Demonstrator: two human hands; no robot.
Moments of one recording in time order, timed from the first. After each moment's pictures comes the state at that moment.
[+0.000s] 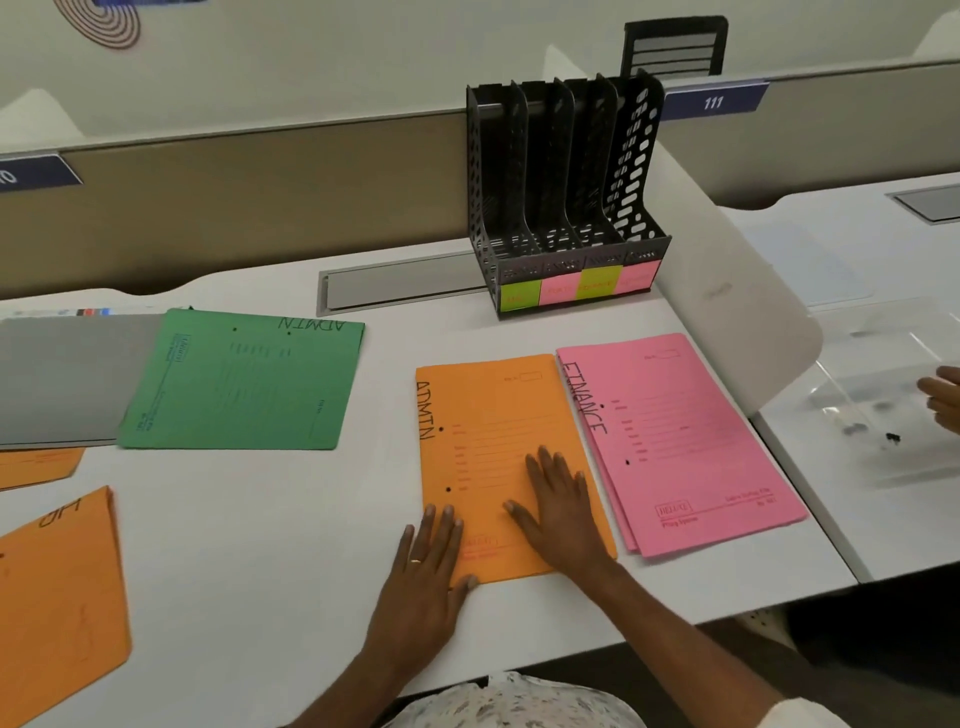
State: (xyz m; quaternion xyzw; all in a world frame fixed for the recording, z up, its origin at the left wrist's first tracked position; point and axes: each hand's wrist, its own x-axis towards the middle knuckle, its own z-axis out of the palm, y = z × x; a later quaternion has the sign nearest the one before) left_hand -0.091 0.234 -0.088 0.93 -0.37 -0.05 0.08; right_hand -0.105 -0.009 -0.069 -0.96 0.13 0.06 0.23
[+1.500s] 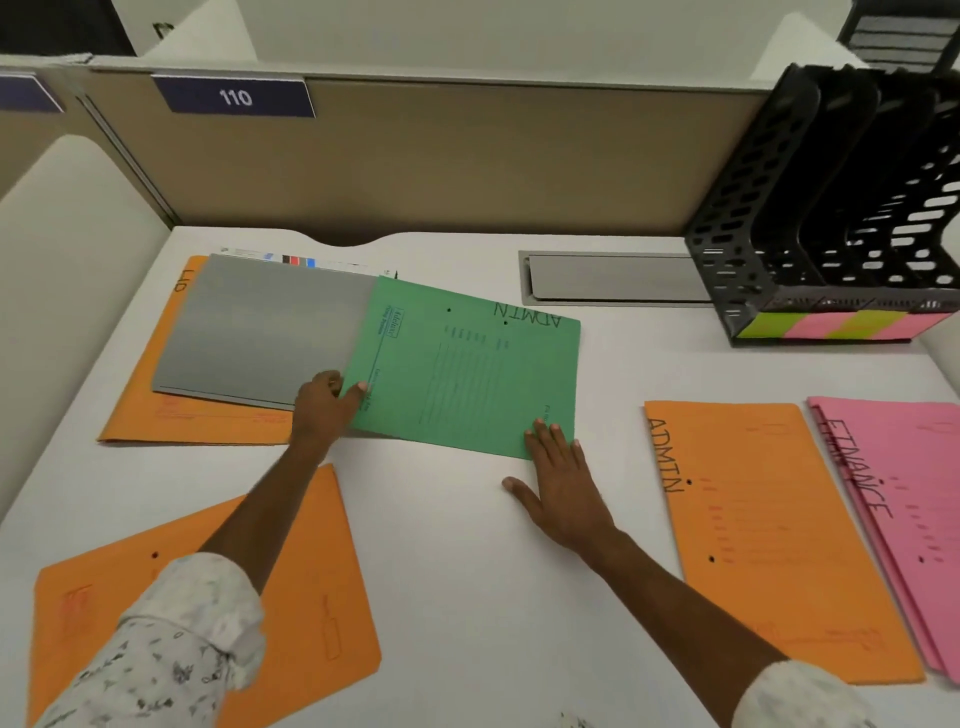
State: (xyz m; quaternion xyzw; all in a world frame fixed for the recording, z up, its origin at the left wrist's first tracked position) left_hand 0.268 0.570 -0.039 0.90 0.11 -0.08 0.41; right_hand 0.100 0.259 -0.082 -0.99 0.00 0.06 0.16
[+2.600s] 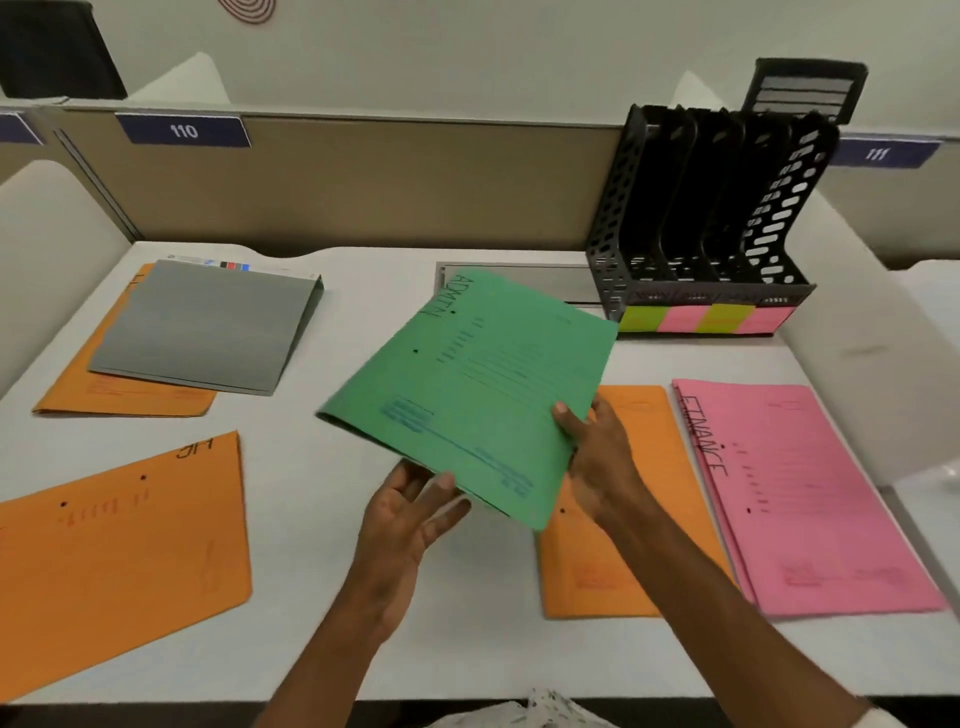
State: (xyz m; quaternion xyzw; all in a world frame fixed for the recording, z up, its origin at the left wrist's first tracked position) left_hand -0.034 0.343 0.061 0.52 0.03 -0.17 0.83; right_hand 0.009 0.115 0.058 -0.49 0.24 -0.06 0.84
